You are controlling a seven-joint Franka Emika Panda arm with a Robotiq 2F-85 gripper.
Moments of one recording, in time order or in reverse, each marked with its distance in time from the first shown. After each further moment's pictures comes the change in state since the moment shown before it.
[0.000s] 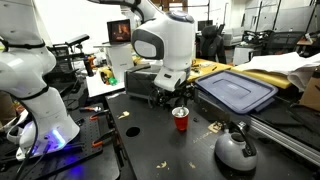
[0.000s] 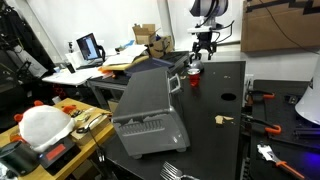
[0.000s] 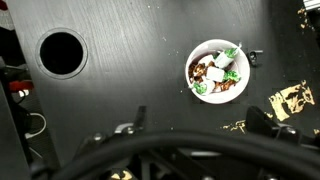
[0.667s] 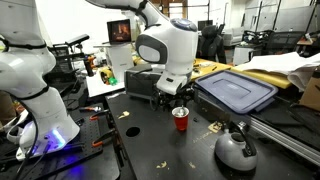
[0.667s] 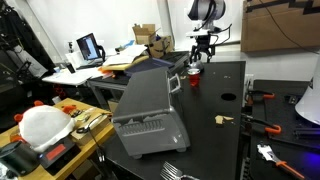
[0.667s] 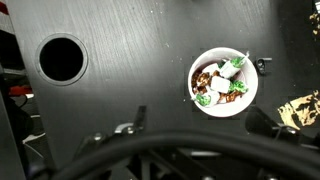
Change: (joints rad) arm 0.015 0.046 0.006 0.022 0.016 -0.012 -0.002
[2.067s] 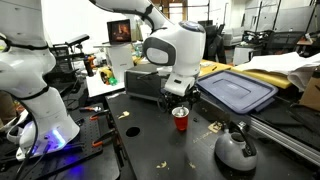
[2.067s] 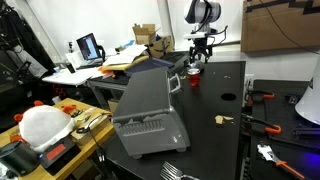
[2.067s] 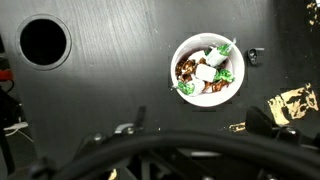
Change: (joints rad) arm 0.004 0.072 -0.001 0.073 -0.025 0.018 -0.001
